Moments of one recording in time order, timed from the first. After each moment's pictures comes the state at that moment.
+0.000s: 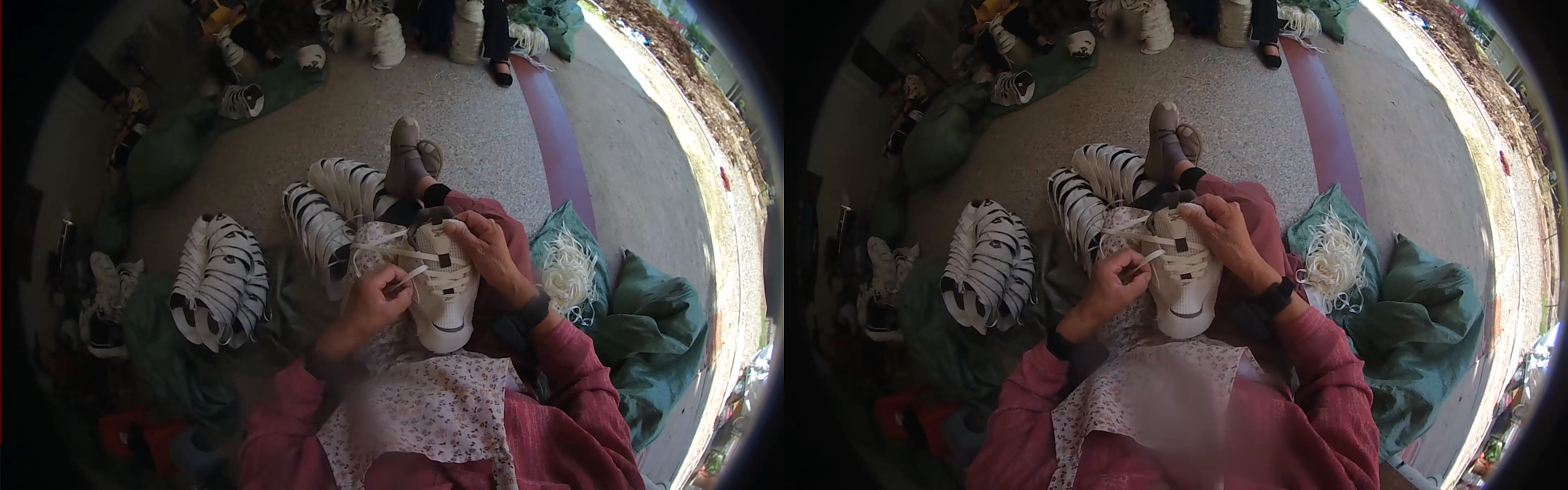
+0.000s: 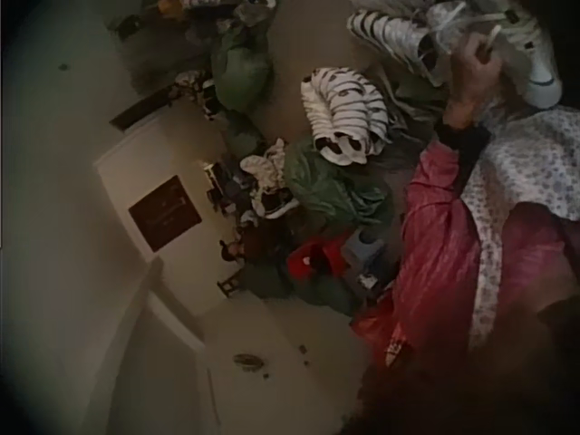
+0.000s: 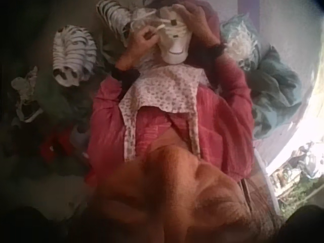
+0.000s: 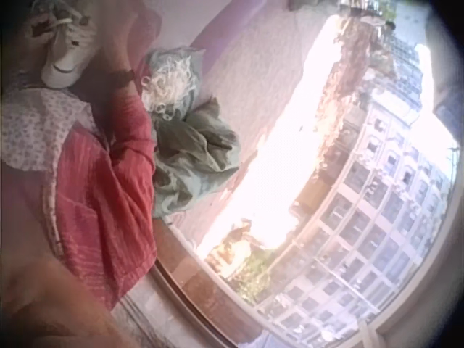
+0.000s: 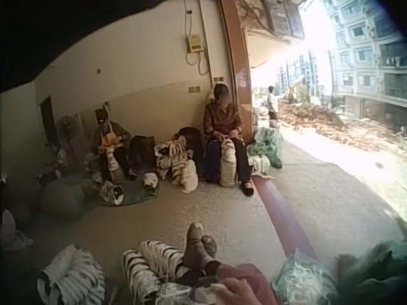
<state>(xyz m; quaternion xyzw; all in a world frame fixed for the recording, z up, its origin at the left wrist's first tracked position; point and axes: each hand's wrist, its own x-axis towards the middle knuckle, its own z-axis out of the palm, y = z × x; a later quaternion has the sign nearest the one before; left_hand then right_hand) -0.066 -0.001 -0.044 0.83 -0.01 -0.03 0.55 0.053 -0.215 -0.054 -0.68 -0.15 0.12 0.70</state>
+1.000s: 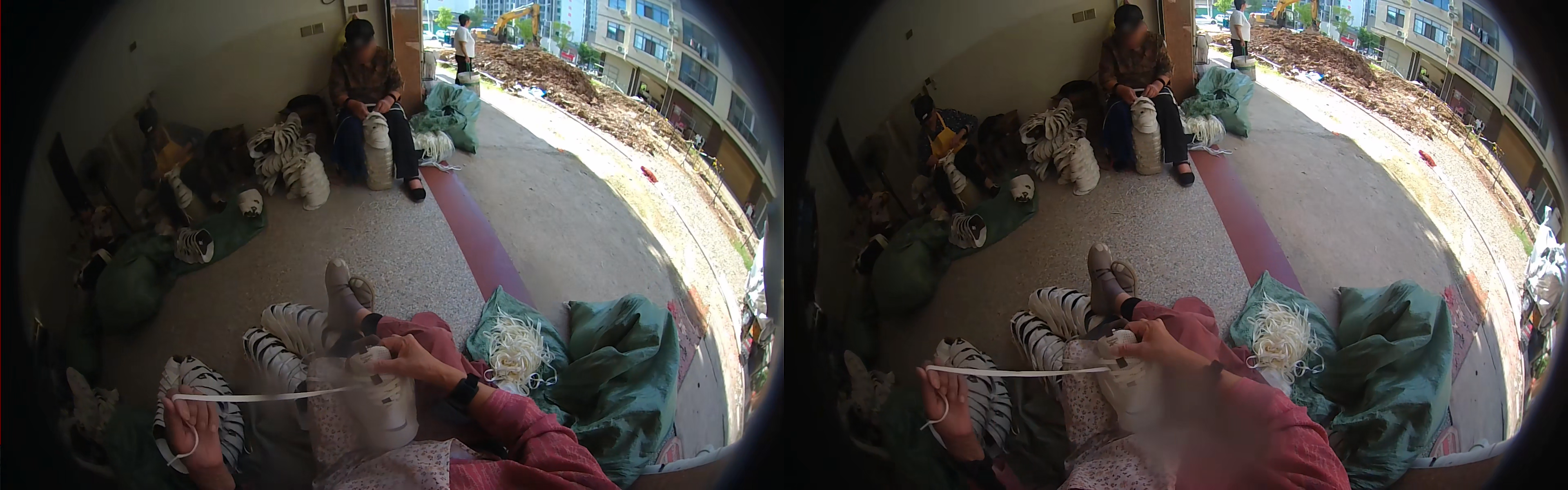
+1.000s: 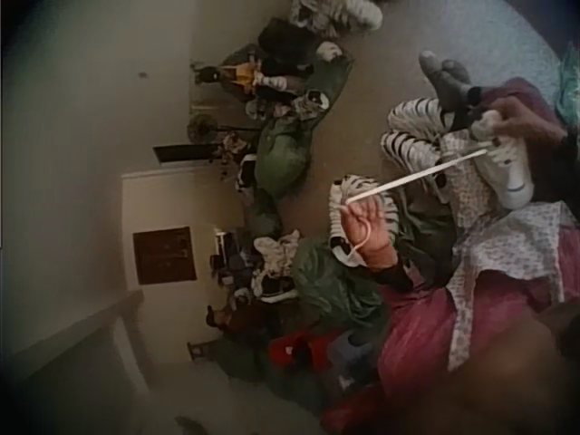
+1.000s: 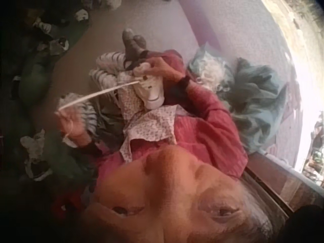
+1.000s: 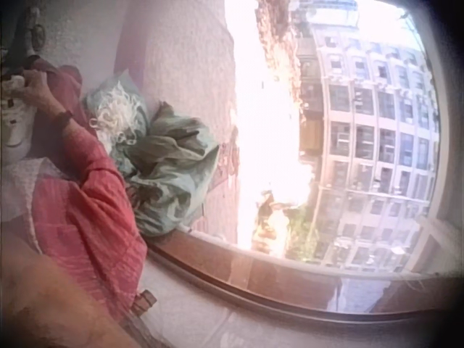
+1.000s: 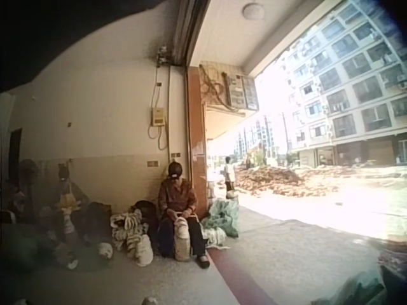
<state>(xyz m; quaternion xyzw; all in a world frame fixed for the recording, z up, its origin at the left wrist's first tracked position) -0.118 0.104 0.125 0.47 -0.03 0.21 0.86 0.049 -0.228 -0.022 -0.67 -0.21 0.24 0.67</state>
